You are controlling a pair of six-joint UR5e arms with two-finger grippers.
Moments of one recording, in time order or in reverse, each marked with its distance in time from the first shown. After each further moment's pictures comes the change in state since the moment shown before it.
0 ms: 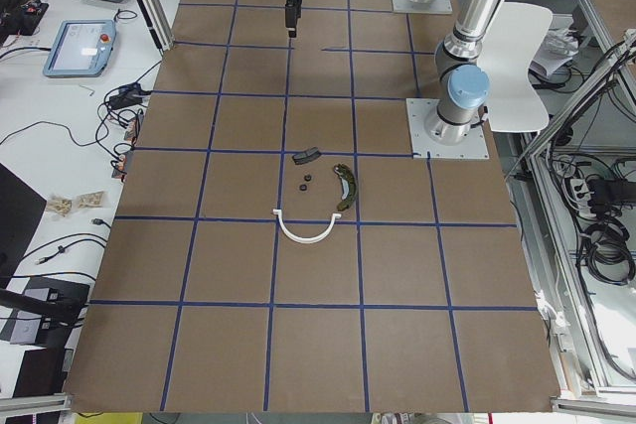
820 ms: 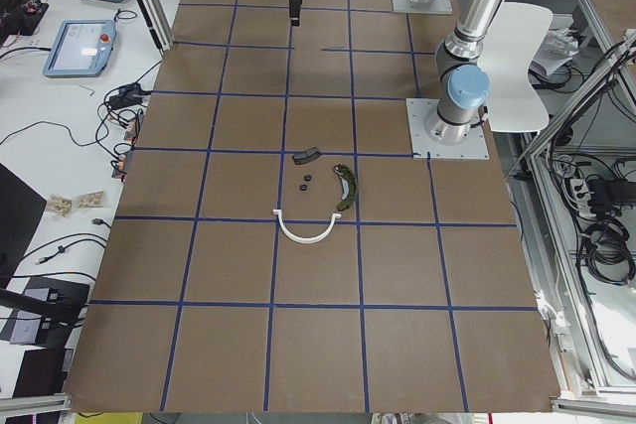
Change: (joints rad) left arm 0.002 0.006 0.030 -0.029 -0.083 -0.069; right arm 0.000 0.000 0.001 -0.001 0.001 0.000
